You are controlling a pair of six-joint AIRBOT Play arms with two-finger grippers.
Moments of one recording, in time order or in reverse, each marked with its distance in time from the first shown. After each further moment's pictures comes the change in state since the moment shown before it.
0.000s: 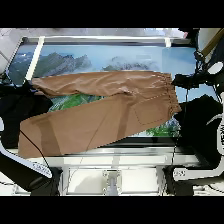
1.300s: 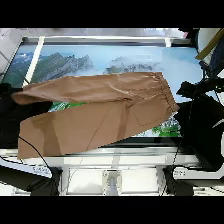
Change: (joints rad) left arm 0.021 0.214 0.078 0.572 -0.186 0.035; right arm -0.105 0.055 -0.055 0.023 0.205 0.006
